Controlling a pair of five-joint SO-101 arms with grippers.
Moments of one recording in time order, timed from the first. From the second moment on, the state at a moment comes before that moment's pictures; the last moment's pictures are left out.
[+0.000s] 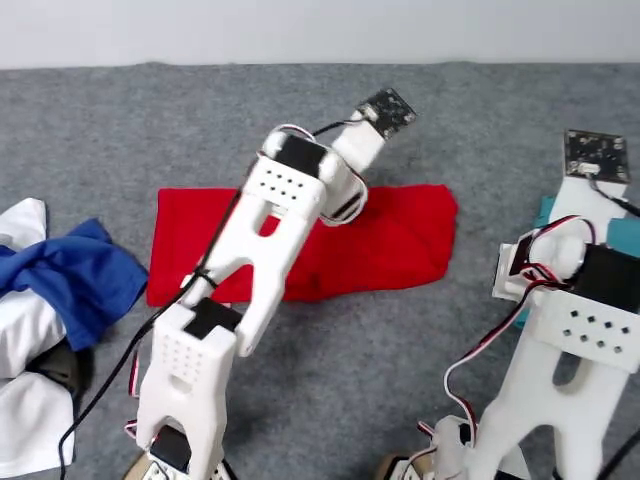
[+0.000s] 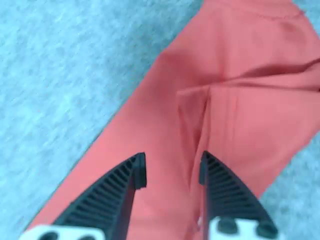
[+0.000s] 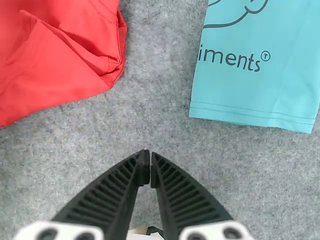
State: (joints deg) left arm 24.2 35.9 -33.6 78.5 -15.7; right arm 16.6 -33.2 9.1 100.4 7.1
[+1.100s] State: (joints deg) left arm 23.8 51.9 -70.7 98.6 -7.7; right arm 16.6 -33.2 9.2 100.4 7.1
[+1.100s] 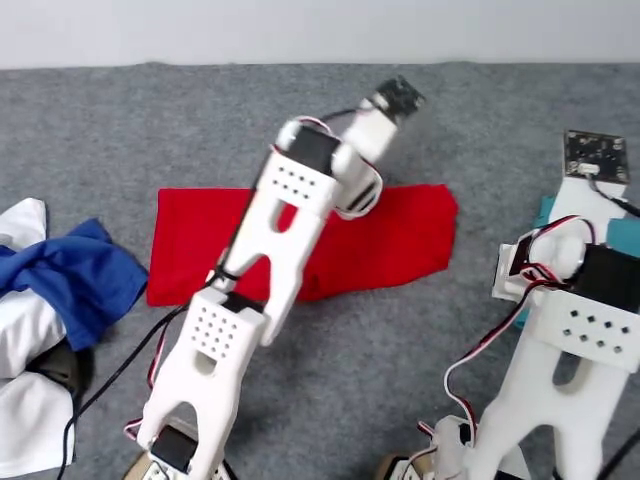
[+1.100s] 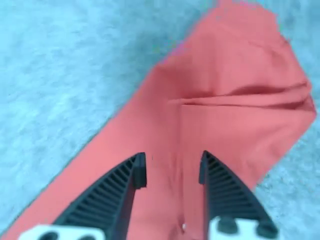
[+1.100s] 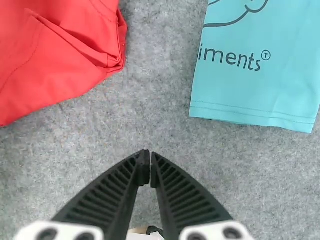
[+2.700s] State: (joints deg) left arm -18.0 45.9 -31.9 90.9 -8.9; right arm 16.6 -33.2 9.2 100.4 7.1
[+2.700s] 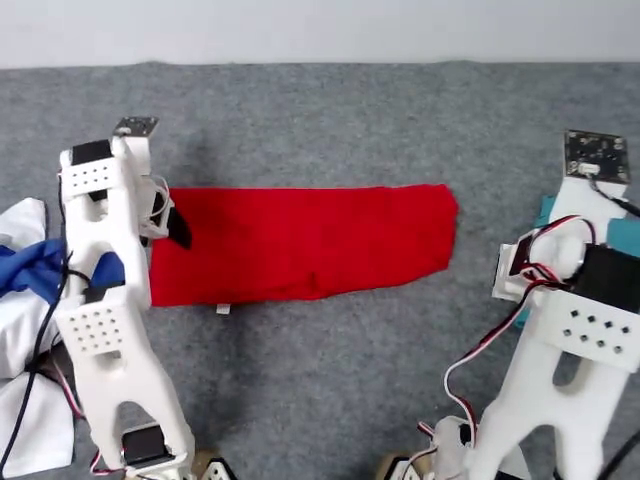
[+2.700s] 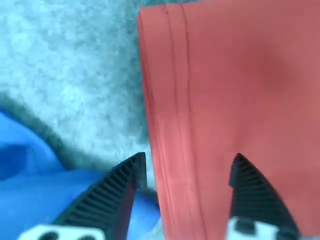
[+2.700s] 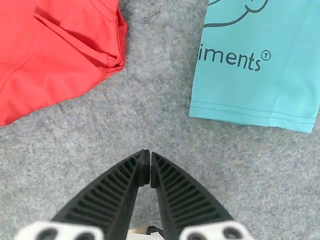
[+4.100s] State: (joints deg) left arm -2.4 24.6 -37.9 99.2 -11.1; right arm 16.6 -33.2 9.2 100.5 7.1
